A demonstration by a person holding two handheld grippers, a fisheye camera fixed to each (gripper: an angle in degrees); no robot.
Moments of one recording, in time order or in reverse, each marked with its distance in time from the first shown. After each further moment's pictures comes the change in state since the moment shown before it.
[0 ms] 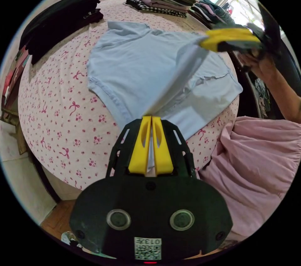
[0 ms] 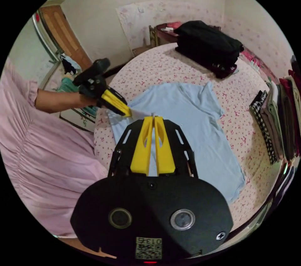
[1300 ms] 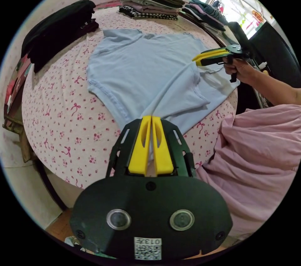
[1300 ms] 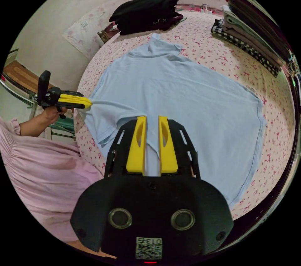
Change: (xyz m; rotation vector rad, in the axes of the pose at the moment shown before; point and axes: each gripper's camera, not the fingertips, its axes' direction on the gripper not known) left arm 0.016 0.014 0.002 0.063 -0.049 0.080; right arm 0.126 0.159 0.002 -0.045 0.010 0.485
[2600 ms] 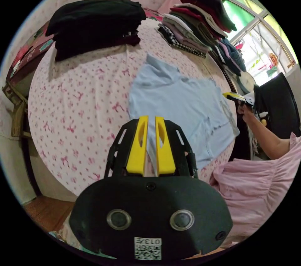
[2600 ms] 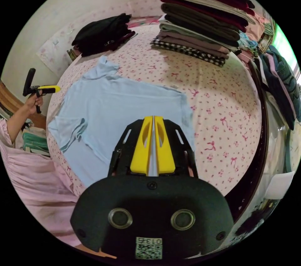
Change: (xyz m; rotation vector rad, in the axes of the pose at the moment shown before) left arm -0.141 -0.084 -0.028 0.133 0.071 -0.273; right arm 0.174 0.028 -0.105 0.121 0.255 0.153
